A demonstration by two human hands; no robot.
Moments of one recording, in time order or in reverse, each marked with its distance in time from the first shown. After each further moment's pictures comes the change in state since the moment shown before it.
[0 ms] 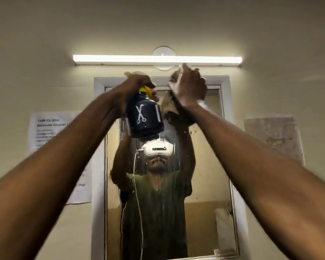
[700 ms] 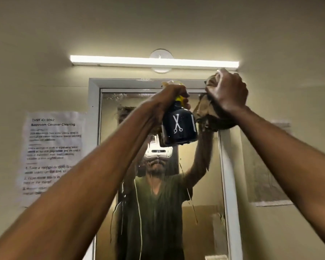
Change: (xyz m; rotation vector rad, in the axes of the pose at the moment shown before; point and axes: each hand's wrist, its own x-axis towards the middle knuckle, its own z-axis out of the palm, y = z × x) left_hand 0.013 -0.017 0.087 0.011 -0.114 -0.038; right_hand 0.000 0.104 -0.048 -0.138 -0.009 0.075
